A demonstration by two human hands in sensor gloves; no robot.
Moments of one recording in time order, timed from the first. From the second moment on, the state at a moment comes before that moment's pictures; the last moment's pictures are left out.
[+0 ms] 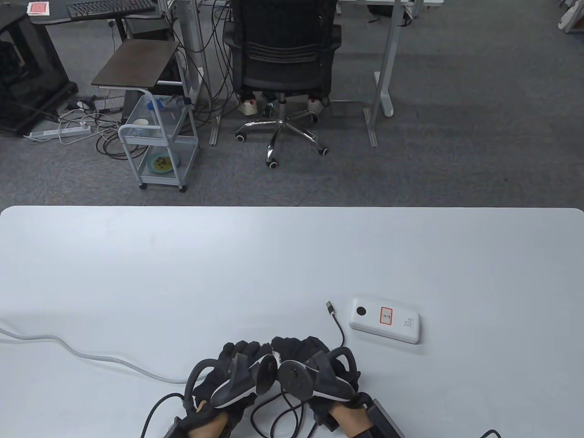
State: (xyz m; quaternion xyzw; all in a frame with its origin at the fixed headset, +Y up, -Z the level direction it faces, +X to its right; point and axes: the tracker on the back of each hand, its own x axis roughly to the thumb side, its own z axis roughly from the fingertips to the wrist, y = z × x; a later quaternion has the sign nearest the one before) left_hand -0.115 -0.754 -0.278 -0.09 -0.11 -0.07 0.99; right_hand 0.028 -0.737 -0.286 0.25 -0.03 0.96 0.09
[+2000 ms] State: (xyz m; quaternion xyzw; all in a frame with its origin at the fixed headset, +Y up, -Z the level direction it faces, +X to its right) left_hand -0.111 -0.754 -0.279 -0.09 -0.10 -0.09 0.99; right_hand 0.025 -0.734 -0.278 0.25 -0.05 0.97 0.06
